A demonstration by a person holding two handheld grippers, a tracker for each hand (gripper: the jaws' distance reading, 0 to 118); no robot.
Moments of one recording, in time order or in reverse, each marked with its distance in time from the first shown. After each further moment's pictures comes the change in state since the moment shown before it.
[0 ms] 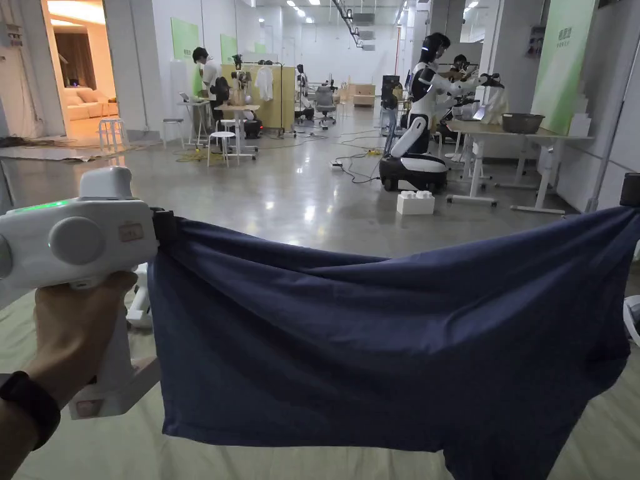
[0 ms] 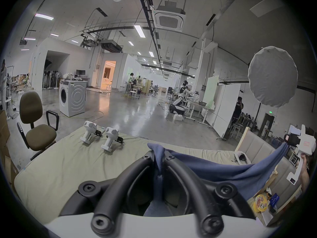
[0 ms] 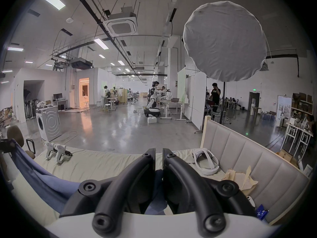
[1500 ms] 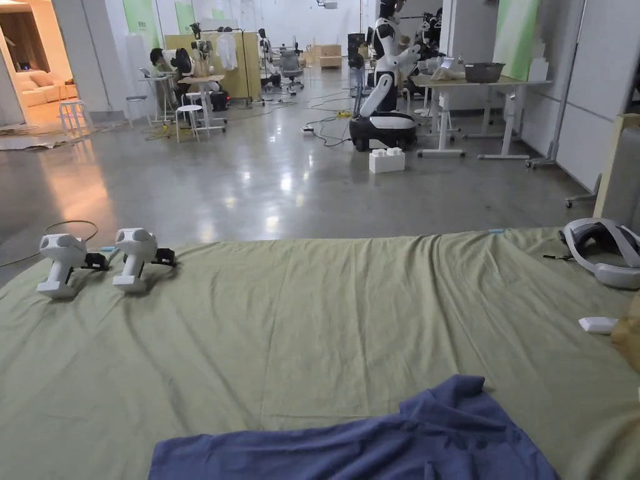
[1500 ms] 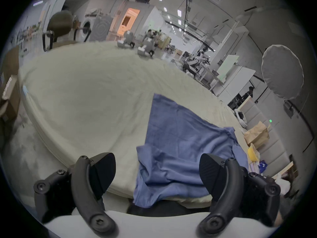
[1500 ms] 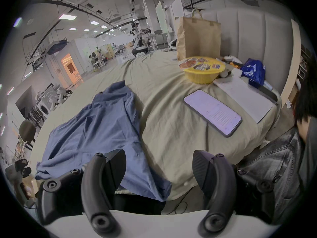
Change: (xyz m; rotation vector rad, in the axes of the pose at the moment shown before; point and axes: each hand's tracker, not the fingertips) left arm -0.113 -0.349 0.276 -0.374 0.053 0.236; right arm 0.108 -0.401 0.307 -0.556 -0.012 -0.262
